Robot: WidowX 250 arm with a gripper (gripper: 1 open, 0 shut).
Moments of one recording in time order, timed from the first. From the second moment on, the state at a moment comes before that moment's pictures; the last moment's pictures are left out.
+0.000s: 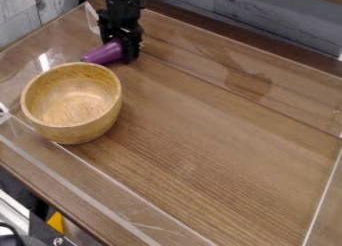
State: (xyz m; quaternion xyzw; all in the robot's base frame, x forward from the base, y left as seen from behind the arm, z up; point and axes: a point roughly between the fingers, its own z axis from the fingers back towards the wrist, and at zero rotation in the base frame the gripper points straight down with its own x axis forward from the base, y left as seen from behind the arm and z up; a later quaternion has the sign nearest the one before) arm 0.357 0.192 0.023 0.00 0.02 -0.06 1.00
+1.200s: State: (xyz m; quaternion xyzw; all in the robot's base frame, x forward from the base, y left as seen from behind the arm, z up) arm 0.350 0.190 0.025 -0.02 0.02 -0.04 1.00
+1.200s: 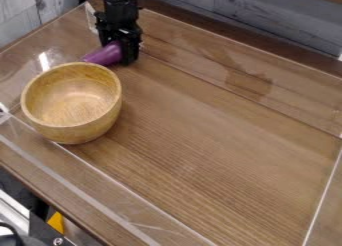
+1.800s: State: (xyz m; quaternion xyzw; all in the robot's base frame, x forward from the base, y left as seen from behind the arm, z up) arm 0.341 0.189 0.026 -0.03 0.03 -0.03 1.00
